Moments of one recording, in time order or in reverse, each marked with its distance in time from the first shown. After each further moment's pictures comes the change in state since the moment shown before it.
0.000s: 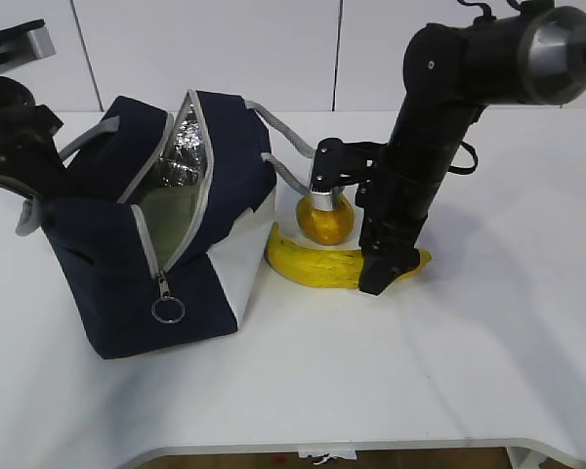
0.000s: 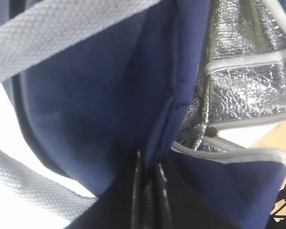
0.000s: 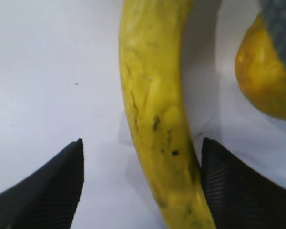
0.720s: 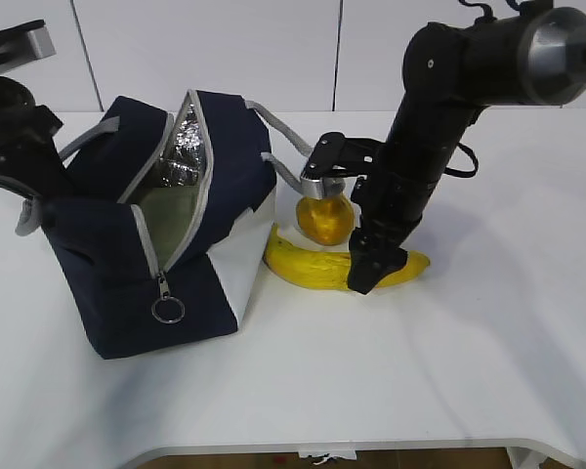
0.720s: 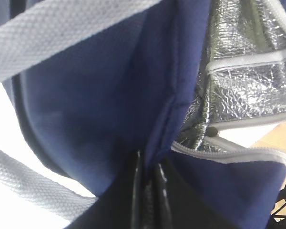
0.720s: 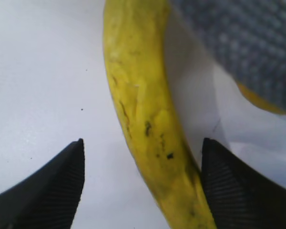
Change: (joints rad) left arm 0.000 0.000 0.000 0.002 0.000 0.000; right arm 0.000 0.000 0.000 0.045 -0.006 0.148
